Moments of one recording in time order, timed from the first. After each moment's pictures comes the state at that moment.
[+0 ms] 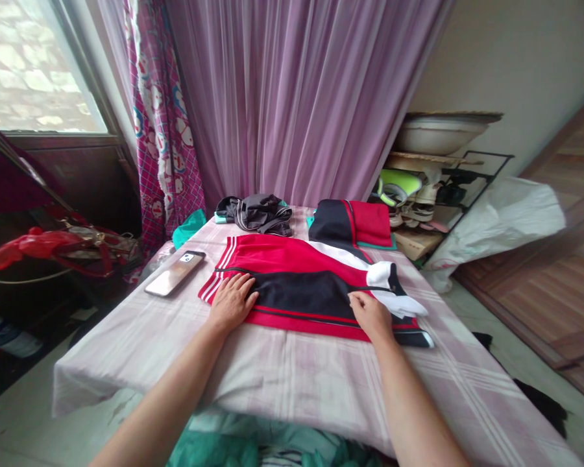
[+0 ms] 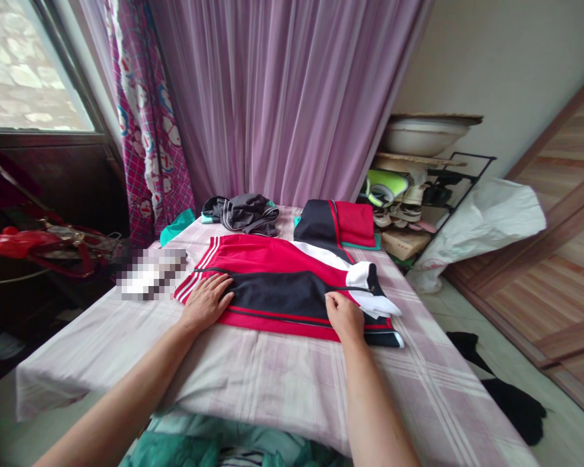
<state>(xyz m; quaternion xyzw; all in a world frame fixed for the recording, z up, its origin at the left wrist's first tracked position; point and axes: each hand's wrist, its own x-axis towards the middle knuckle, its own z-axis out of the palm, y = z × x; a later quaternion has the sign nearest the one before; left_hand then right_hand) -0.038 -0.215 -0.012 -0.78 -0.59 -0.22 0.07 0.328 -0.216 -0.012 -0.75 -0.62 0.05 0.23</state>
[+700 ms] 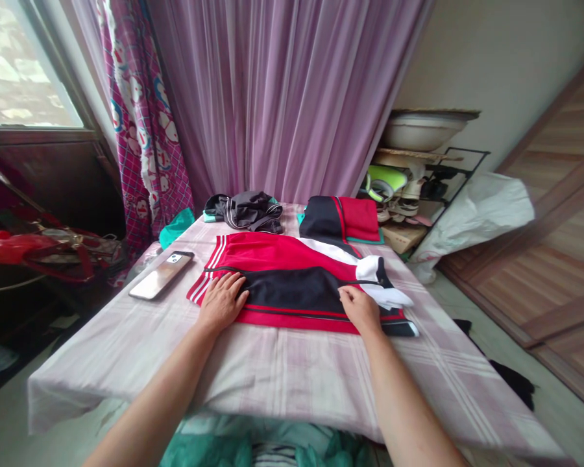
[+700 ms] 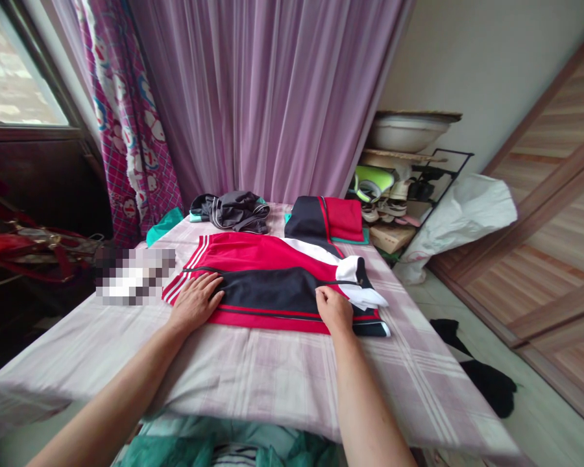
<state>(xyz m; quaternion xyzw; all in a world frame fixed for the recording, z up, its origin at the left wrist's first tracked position) -0.040 -0.213 -0.012 -0.78 -0.59 -0.20 0.08 0.324 -0.217 -0.007 -0.75 -0.62 0.05 0.23</state>
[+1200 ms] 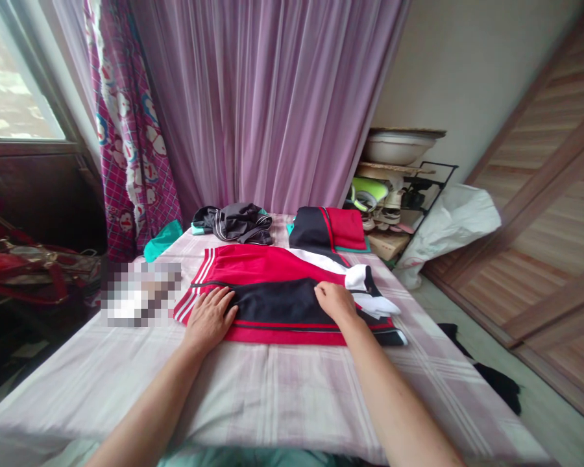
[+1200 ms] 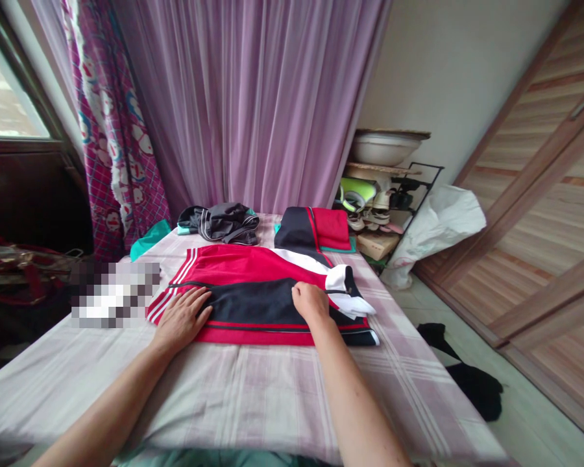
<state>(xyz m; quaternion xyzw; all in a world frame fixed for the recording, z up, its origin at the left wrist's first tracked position) -0.041 -0.209 -0.018 -0.78 -0.58 -0.23 0.08 0.288 -0.191 0.038 -0.72 -0.68 0.01 0.12</state>
